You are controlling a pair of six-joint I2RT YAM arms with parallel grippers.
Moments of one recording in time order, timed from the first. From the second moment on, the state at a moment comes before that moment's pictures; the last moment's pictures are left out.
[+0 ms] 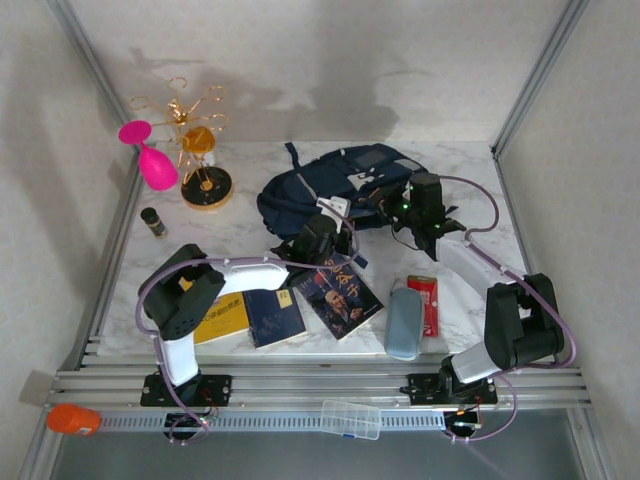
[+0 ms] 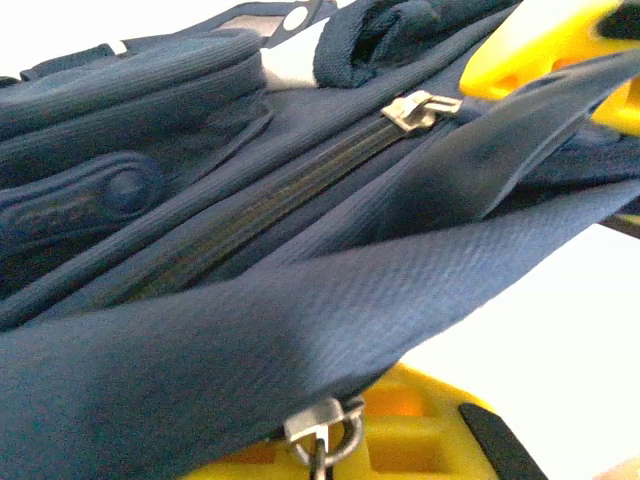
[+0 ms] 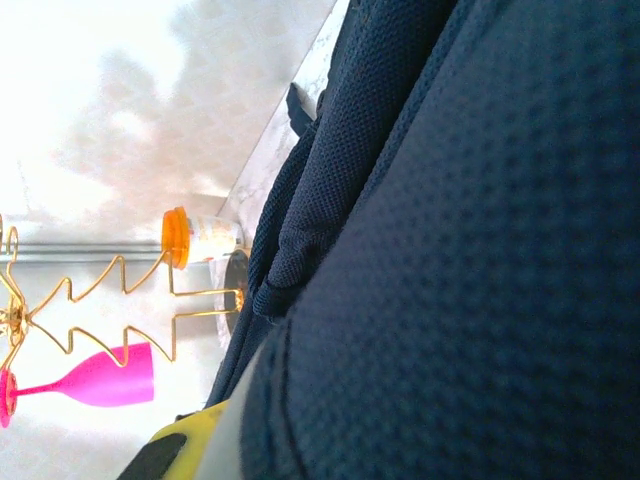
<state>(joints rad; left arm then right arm) -0.81 1.83 1.04 0.42 -0.24 -0.33 0.32 1.49 0.95 0.06 -0.31 1.14</state>
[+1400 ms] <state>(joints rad) -0.78 1.83 1.18 0.03 0.00 -0.42 0.38 1.53 0.84 0.11 -0.44 1.37</state>
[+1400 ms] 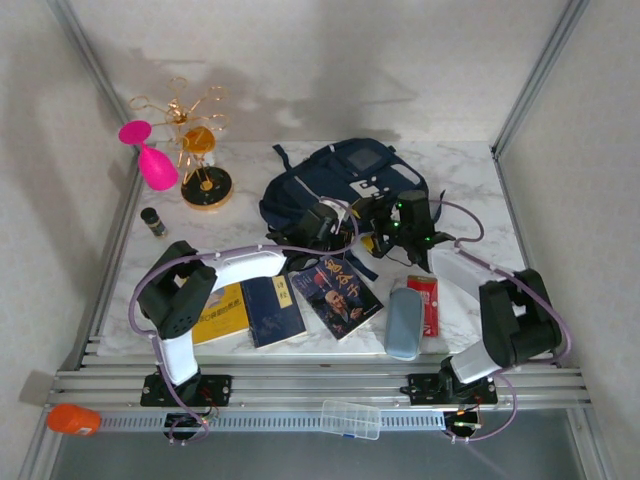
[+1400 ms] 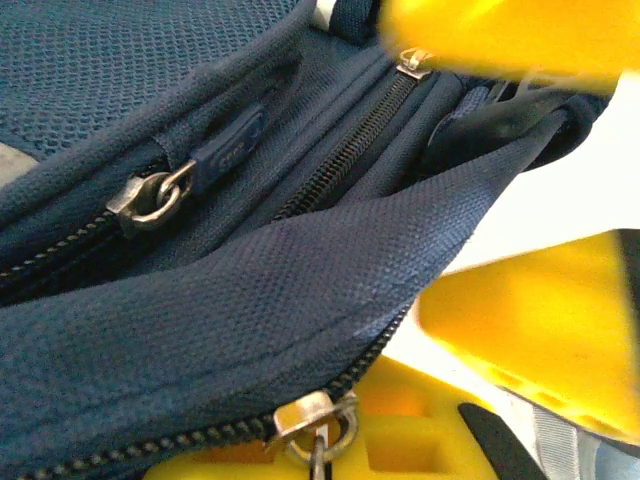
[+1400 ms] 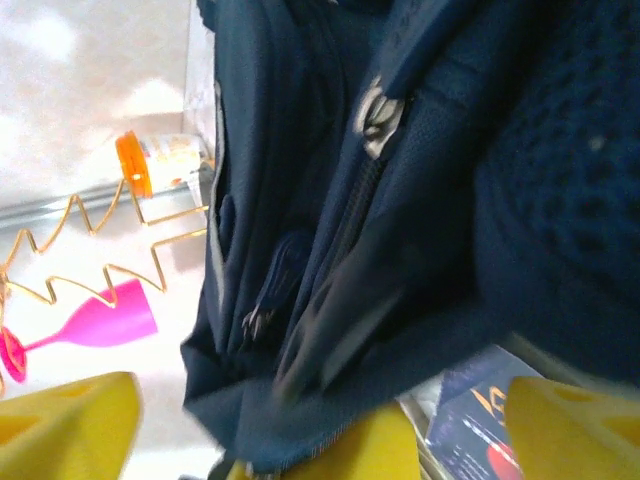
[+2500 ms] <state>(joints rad) -0.66 1.57 1.05 -0.13 0.09 -0.39 0.23 1.74 1.21 -0.22 -0.74 0.84</state>
